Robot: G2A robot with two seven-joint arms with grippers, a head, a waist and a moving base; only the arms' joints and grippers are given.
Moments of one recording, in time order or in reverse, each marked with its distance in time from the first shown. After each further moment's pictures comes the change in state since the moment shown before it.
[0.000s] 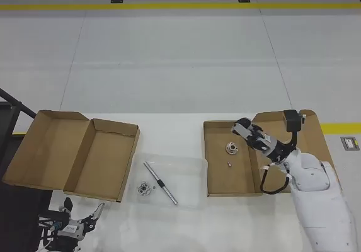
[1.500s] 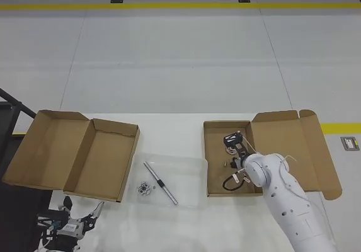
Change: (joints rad) left arm 0.001 0.000 -0.015 -0.031 0.000 -0.003 0.002; right arm 0.111 -0.034 -0.345 0.155 -0.911 0.777 0.267
